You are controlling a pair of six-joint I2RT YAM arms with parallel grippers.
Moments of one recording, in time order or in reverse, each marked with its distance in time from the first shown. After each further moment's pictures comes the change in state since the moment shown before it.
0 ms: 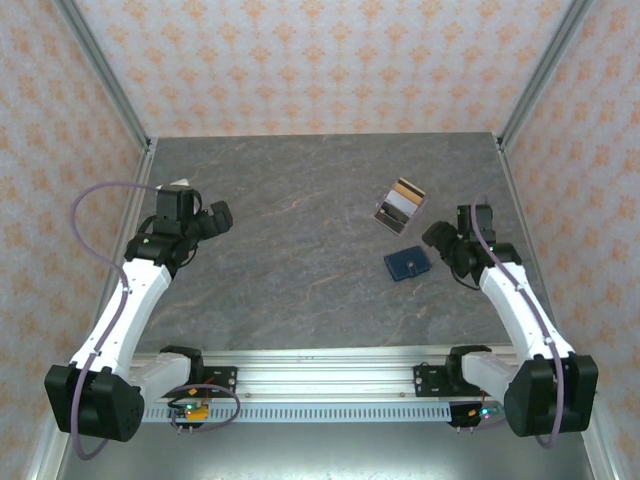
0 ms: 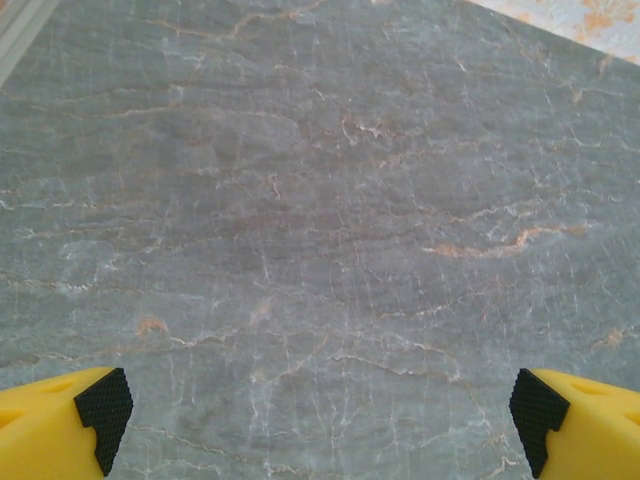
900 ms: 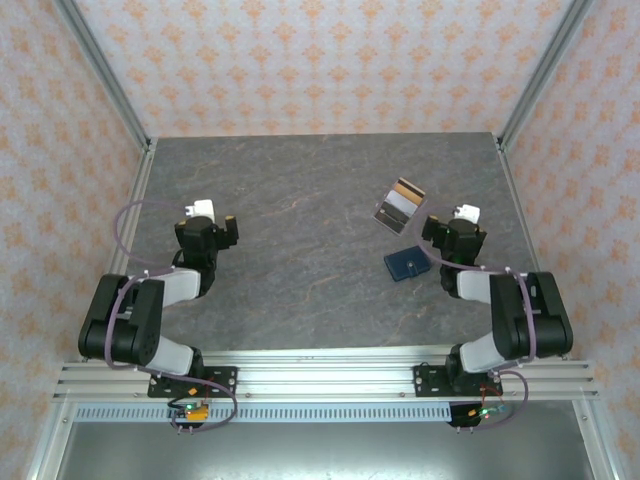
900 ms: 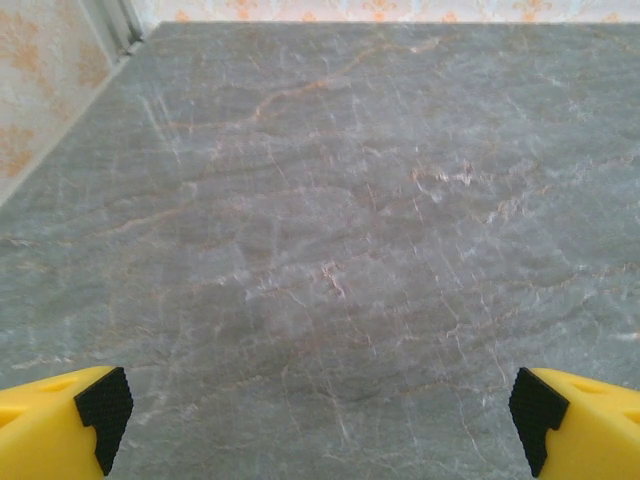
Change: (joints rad) left arm 0.019 0.355 -0.474 1.131 -0.171 0.344; right arm -0.040 0.345 -0.340 1.226 0.329 -0.645
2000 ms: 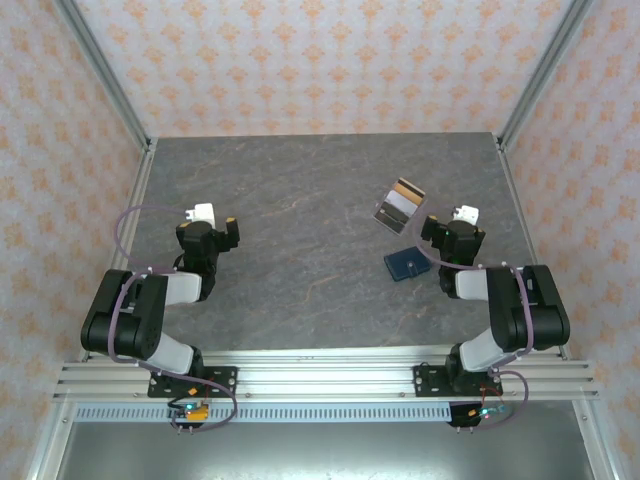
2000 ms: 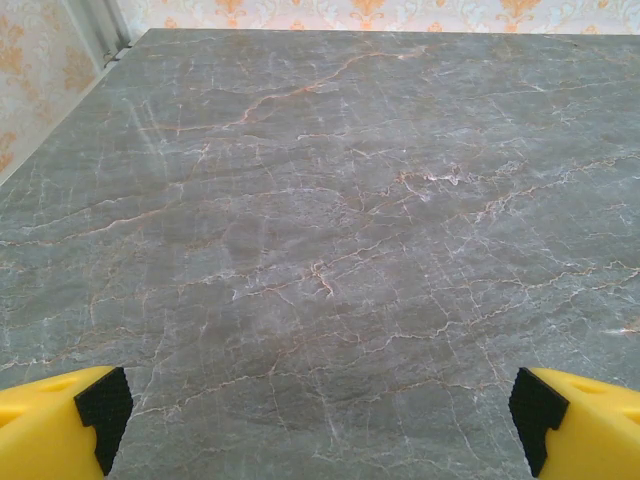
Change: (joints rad) left arm 0.003 0.069 -0.068 0.174 0.035 0.005; right arm 0.000 0.092 -0.026 0.139 -0.006 -0.007
